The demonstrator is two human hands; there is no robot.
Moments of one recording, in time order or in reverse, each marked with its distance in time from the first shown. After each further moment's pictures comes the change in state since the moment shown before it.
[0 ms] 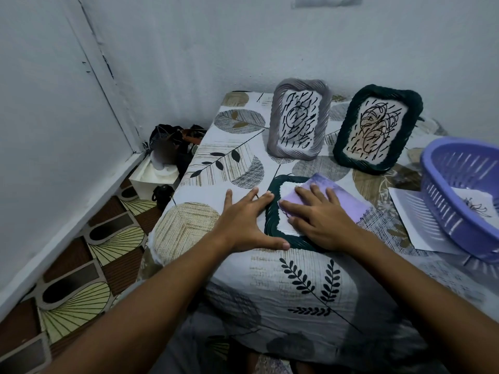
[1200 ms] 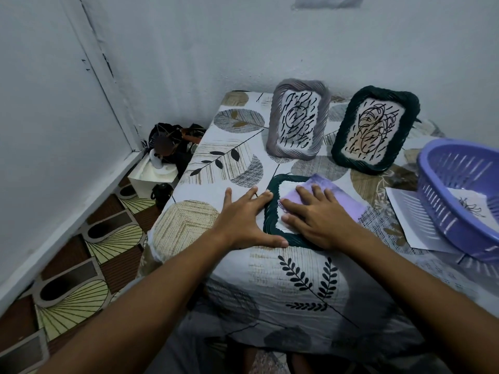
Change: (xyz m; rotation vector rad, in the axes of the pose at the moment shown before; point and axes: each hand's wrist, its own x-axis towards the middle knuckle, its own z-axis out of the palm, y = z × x) left_hand 0.000 0.001 0.000 0.019 -0.007 -0.011; right_hand -0.003 -0.007 -0.005 -0.066 -0.025 0.037
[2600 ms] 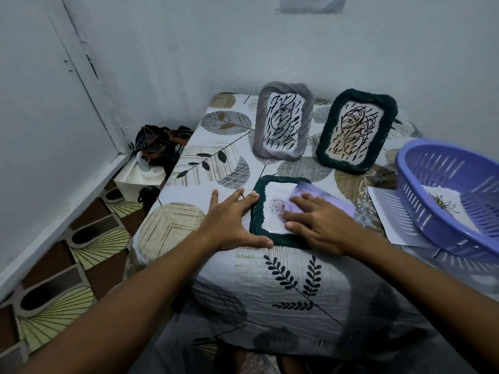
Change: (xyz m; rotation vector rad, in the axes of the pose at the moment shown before) left_hand 0.003 -0.001 0.001 0.010 0.002 0.012; right_hand -0.031 0.024 -0.009 0.102 -0.002 -0.122
